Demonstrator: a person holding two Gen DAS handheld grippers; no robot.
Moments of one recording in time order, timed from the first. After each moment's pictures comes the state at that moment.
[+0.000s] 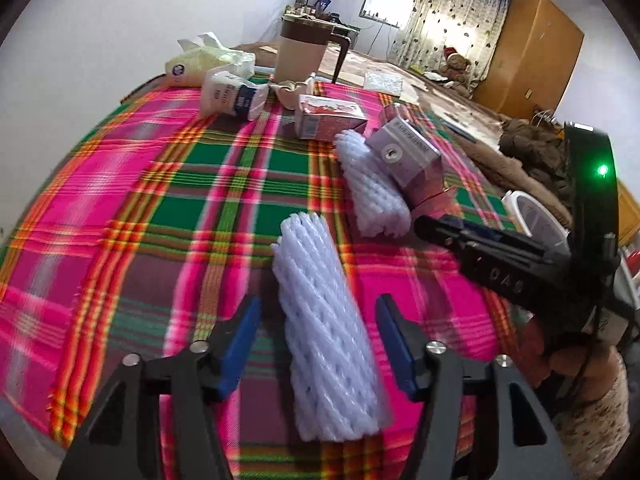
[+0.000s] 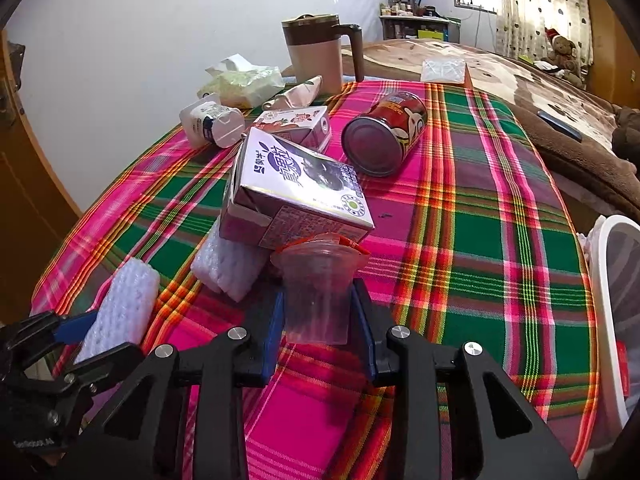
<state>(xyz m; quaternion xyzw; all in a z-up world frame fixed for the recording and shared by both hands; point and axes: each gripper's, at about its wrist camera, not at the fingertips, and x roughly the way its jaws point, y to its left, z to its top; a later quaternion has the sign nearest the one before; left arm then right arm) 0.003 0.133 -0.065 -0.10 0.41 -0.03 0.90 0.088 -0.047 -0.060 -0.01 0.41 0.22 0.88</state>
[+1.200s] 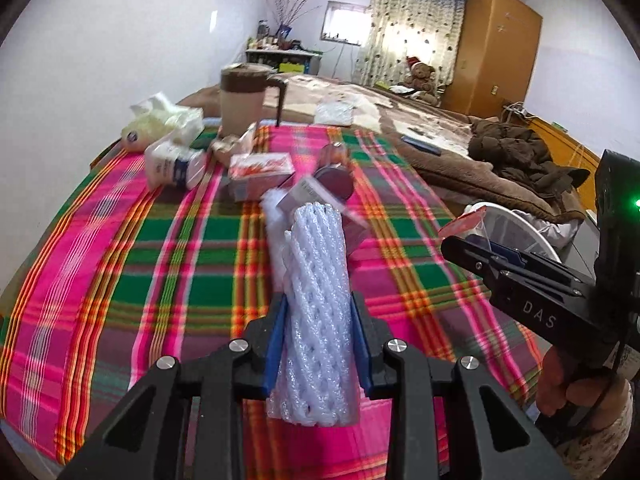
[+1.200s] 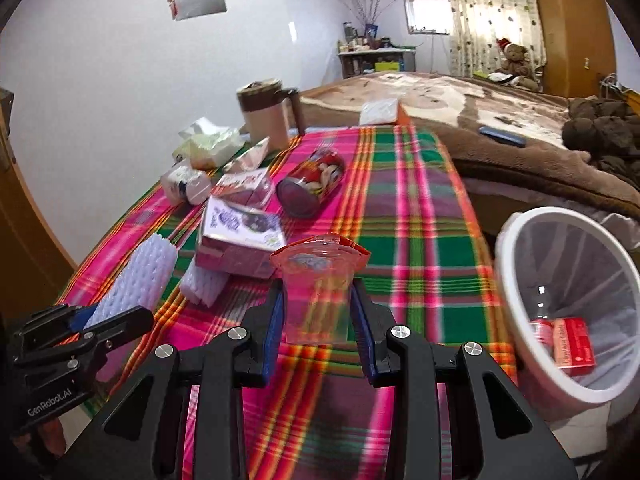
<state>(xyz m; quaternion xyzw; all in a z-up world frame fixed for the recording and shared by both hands) 0.019 0.080 -0.021 -0.05 0.36 -0.07 0.93 0.061 -0.115 -0.018 0.04 0.35 0.16 0.92</state>
